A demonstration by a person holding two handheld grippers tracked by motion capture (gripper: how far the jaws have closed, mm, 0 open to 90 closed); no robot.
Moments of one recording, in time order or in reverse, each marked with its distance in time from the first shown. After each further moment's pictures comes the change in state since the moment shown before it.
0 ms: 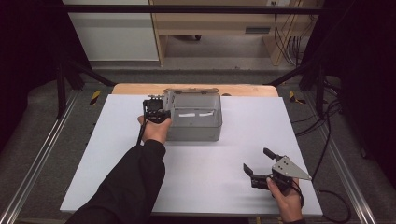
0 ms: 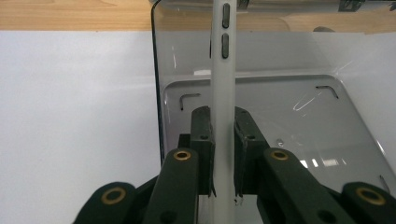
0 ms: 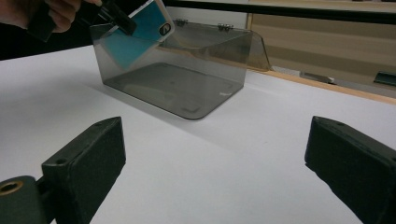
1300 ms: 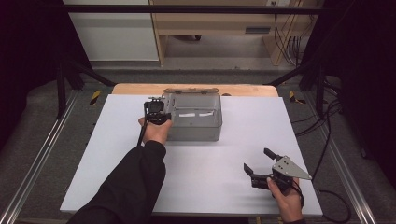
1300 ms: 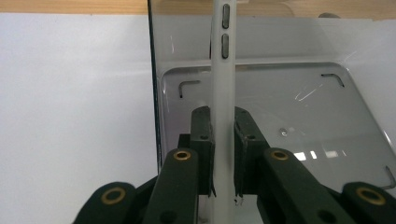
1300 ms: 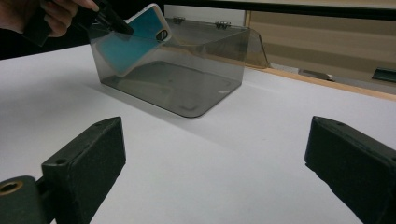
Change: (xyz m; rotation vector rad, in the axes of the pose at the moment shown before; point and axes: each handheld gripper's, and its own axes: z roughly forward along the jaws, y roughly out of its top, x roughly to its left) left arm 0.000 -0.005 0.006 0.040 -0.003 -0.002; right arm -0.001 0.000 0.000 0.008 -0.007 0.008
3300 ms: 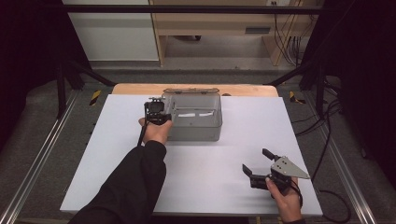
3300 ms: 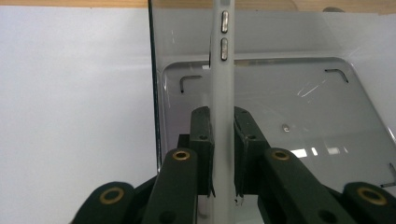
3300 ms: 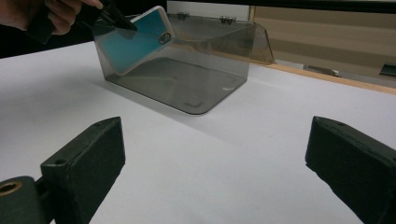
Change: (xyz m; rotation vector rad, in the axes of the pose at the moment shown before) left arm 0.000 0.000 0.001 0.016 0.010 0.000; right arm 0.002 -0.001 0.002 0.015 0.016 0.012
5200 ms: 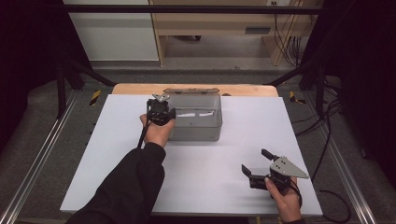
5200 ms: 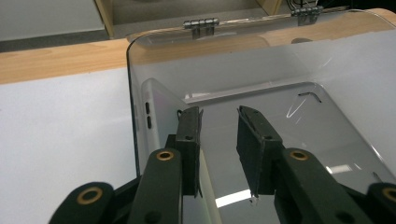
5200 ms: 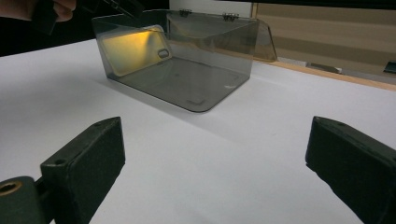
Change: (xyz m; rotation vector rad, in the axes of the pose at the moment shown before) left arm -0.013 0.002 -0.015 -0.165 -0.018 0.148; right arm 0.001 -0.001 0.002 0.010 0.008 0.004
